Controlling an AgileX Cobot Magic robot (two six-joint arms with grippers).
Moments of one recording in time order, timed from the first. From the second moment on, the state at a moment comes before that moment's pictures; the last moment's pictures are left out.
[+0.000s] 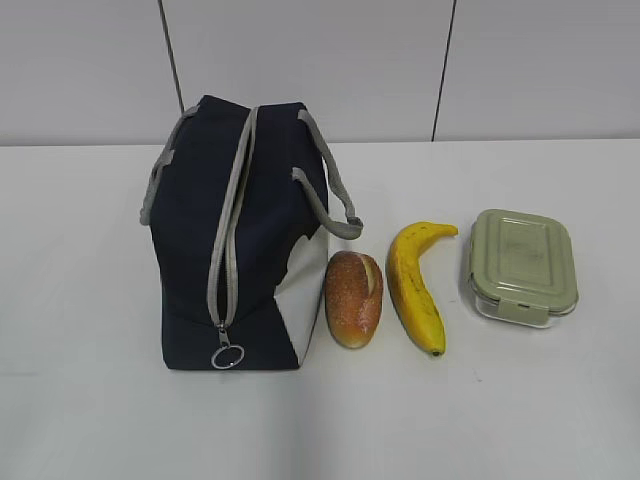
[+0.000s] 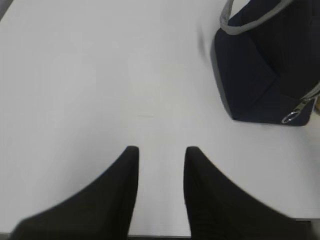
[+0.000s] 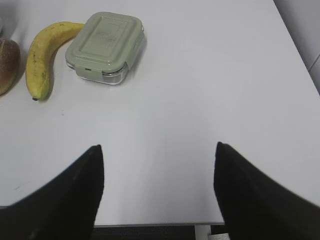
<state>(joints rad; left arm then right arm) -0.01 0.00 -0.52 0.01 1.12 -0.09 0.02 -0.02 -0.51 -0.10 1.16 0.04</state>
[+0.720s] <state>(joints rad) -0.01 0.33 -0.75 -0.22 1.10 0.02 0.02 -0.02 -0.51 -0.10 1.16 0.04</state>
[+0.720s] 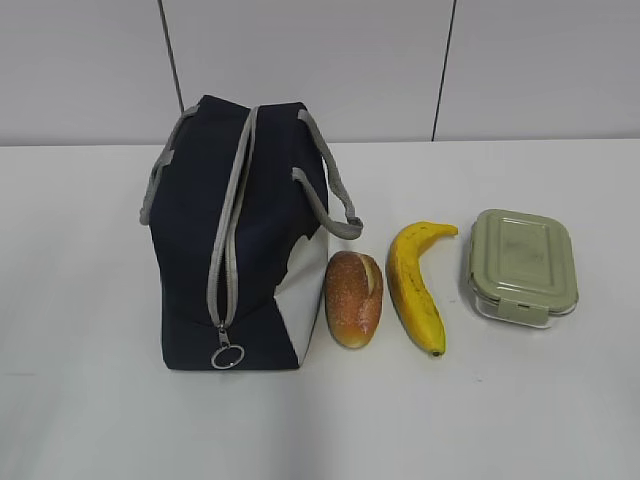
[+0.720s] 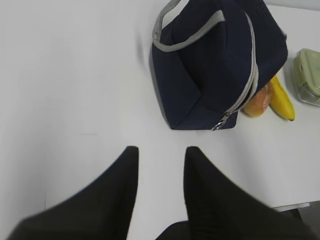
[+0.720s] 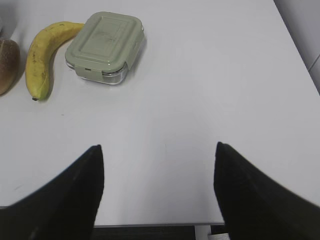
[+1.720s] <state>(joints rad) -0.24 1.13 -1.21 -0.24 1.14 0.02 0.02 -0.02 -0.51 -0.10 1.16 0.04</state>
